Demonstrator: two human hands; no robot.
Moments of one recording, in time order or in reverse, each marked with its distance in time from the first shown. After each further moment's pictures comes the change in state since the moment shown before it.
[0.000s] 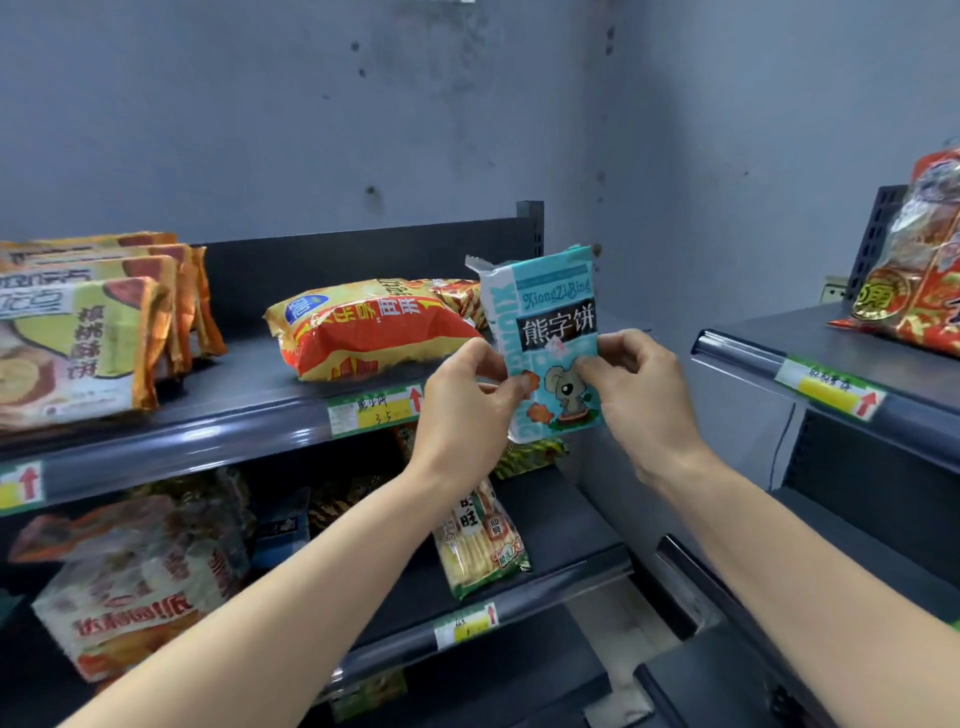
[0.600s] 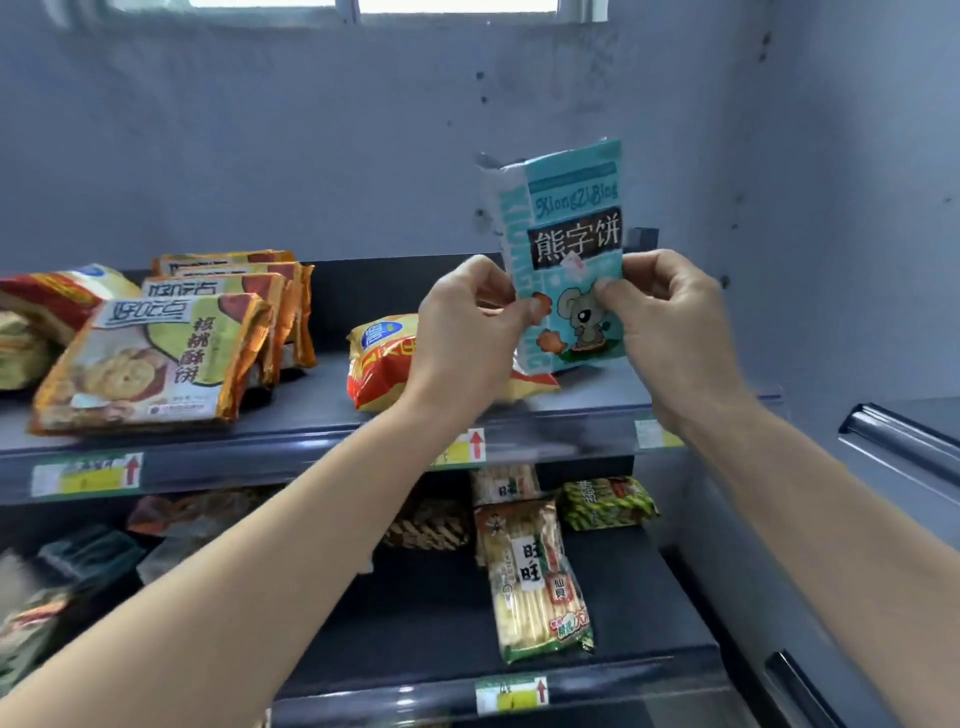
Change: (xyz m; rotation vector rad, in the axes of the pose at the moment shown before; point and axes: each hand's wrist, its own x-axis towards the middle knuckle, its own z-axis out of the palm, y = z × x) left_hand 0.070 0.027 -0.036 0.087 0.308 0.084; right_hand 0.081 -0.041 0.049 0.187 -0.173 -0.192
